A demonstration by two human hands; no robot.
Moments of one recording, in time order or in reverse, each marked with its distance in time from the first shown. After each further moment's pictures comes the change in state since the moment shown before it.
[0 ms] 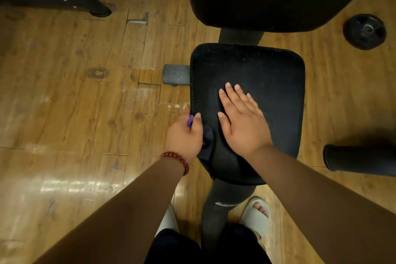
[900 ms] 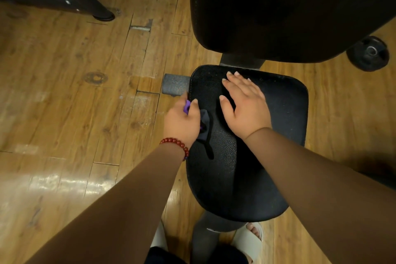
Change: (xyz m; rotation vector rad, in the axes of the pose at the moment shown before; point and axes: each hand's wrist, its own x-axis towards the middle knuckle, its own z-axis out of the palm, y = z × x) left_hand 0.073 0.041 0.007 -0.145 0.103 0.001; right_hand 0.093 0.028 -0.014 0.116 0.169 -0.066
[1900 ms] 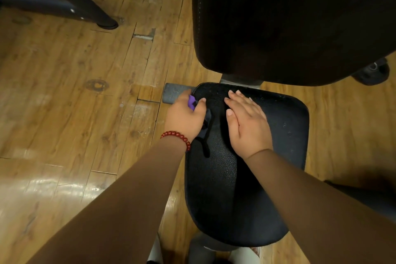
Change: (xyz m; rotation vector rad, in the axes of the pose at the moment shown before) left_hand 0.029 0.044 -0.004 0.201 -0.033 0.095; right_hand 0.002 0.003 0.001 0.116 0.029 0.054
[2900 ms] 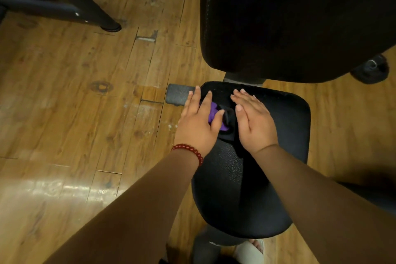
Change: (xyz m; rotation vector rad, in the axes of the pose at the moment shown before) left_hand -0.029 -0.016 0.005 0.299 -0.051 0.342; right_hand -0.003 0.001 -0.006 0.125 -0.004 0.030
